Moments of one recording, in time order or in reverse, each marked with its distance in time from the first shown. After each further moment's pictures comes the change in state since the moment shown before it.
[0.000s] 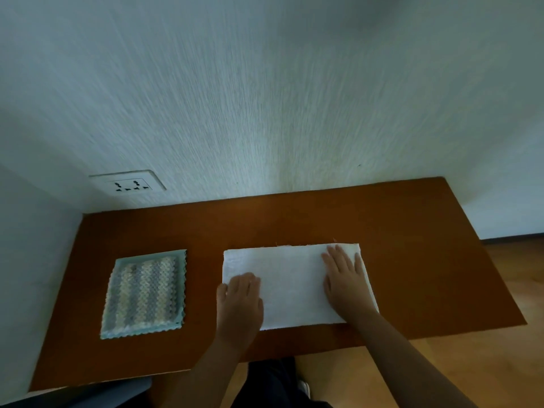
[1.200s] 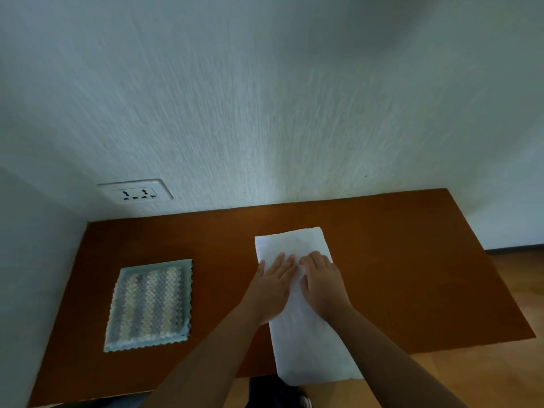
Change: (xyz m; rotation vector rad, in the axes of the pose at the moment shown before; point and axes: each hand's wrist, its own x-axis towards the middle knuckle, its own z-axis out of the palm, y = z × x) left_hand 0.067 0.008 0.005 -0.009 -0.462 0.260; right_hand 0.030 -0.055 0.001 0.175 0.198 -0.079
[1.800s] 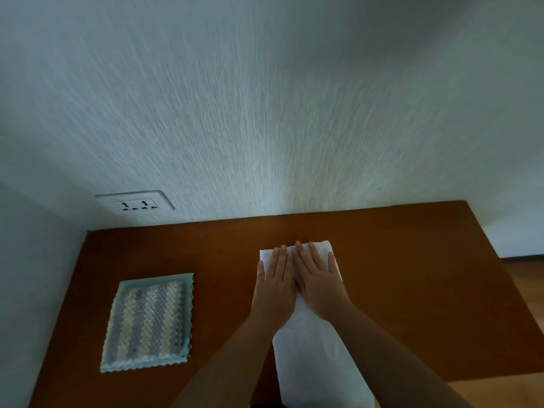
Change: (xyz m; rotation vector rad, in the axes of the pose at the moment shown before) left_hand 0.030 -0.005 0.006 0.014 0.171 -0.197; right_hand 0.041 0.014 0.019 -0.215 -0.216 -0.088
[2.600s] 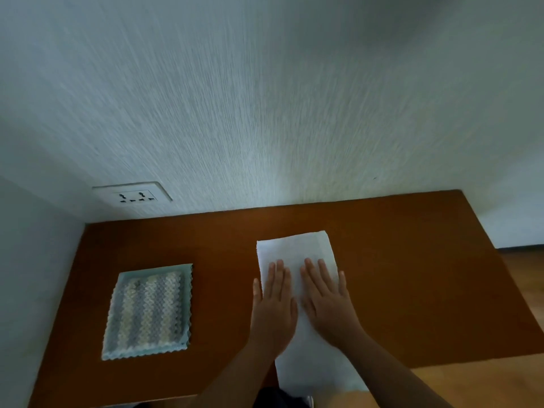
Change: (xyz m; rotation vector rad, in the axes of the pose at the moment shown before) left_hand -0.049 0.015 0.030 -0.113 0.188 -0.055; right_hand -0.061 0.004 0.031 0.016 0.122 -0.009
